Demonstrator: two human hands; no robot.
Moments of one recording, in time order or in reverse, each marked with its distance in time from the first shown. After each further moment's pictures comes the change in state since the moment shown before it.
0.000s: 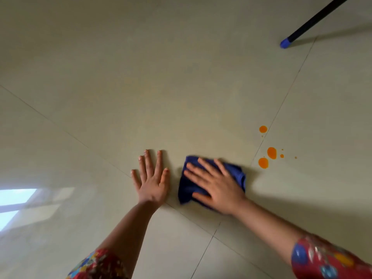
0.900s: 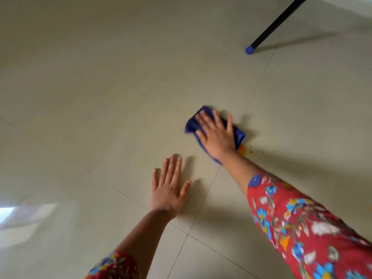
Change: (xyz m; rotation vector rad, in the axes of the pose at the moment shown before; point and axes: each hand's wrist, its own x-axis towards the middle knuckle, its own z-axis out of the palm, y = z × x) left_hand -0.029 0.068 0.057 0.037 0.065 0.399; right_hand 0.055 0.119 -0.025 -0.072 -0.020 0.564
